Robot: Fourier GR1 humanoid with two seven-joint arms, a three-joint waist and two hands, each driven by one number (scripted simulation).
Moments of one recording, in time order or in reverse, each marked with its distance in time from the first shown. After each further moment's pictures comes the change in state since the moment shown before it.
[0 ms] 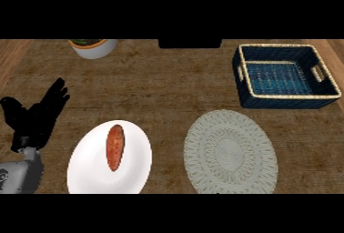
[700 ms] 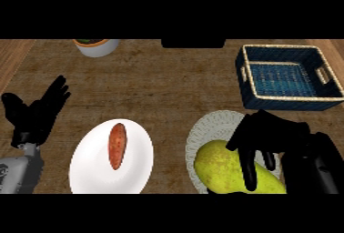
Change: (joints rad) left arm -0.033 0.007 0.011 0.040 0.002 -0.029 -0.008; right arm -0.663 0.018 -0.364 0.032 -0.020 0.110 0.447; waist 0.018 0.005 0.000
